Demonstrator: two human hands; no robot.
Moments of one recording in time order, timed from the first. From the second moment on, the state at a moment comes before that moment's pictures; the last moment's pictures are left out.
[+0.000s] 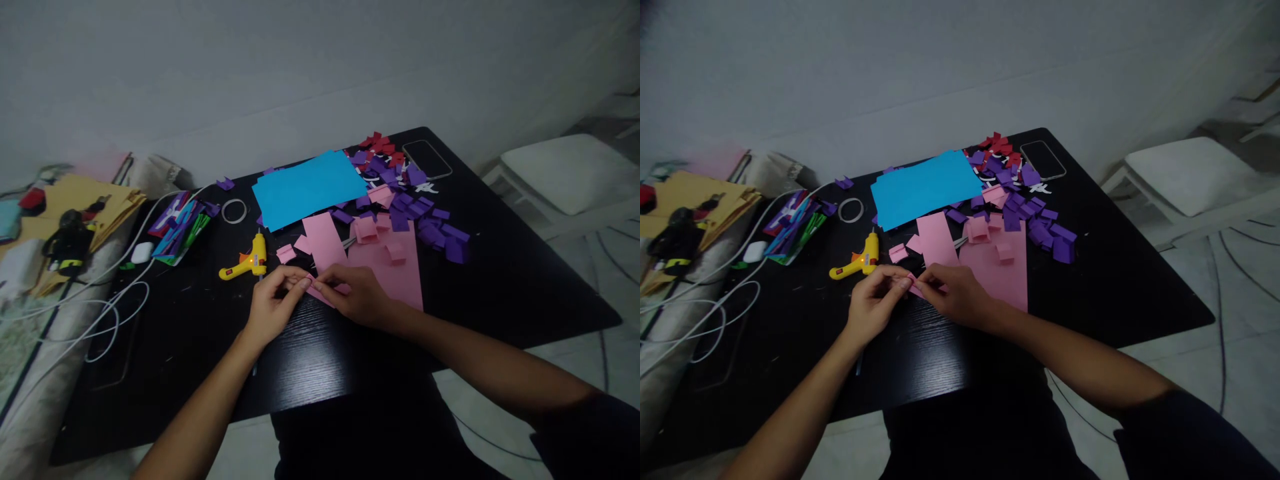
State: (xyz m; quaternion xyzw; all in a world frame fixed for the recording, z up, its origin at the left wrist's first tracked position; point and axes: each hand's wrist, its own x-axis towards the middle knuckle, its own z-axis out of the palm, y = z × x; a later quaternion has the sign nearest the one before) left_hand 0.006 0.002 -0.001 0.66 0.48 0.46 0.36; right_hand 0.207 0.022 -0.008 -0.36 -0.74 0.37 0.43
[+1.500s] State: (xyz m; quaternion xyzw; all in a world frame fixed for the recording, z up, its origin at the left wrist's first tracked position) left_hand 0.016 -0.007 0.001 0.66 0.47 0.52 0.26; right_hand 0.203 0.017 -0.006 -0.35 -0.65 0.44 0.51
